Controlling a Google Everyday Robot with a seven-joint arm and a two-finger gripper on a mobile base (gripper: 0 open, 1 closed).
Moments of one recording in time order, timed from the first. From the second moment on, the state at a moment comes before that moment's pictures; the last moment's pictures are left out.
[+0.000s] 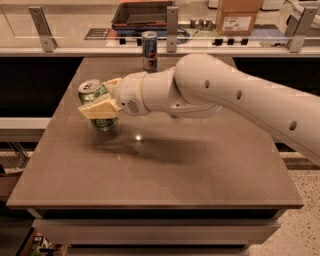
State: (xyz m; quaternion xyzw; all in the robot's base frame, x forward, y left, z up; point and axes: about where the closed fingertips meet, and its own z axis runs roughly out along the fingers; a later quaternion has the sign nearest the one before) arm 0.550 0.156 0.903 -0.50 0.63 0.34 0.49
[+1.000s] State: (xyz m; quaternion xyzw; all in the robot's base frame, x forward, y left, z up) arm 0.544 0.126 0.902 -0.55 0.71 0.23 0.37
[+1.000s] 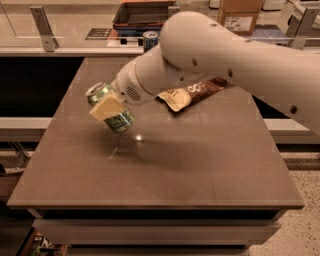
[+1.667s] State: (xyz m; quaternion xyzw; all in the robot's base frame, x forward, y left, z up) arm 0.534 0.148 0.886 -0.56 0.75 0.22 0.30
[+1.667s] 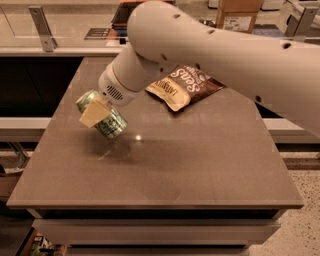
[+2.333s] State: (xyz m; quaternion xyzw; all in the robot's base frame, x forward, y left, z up) arm 0.529 0.164 0.862 -0.56 0.77 0.21 0.23
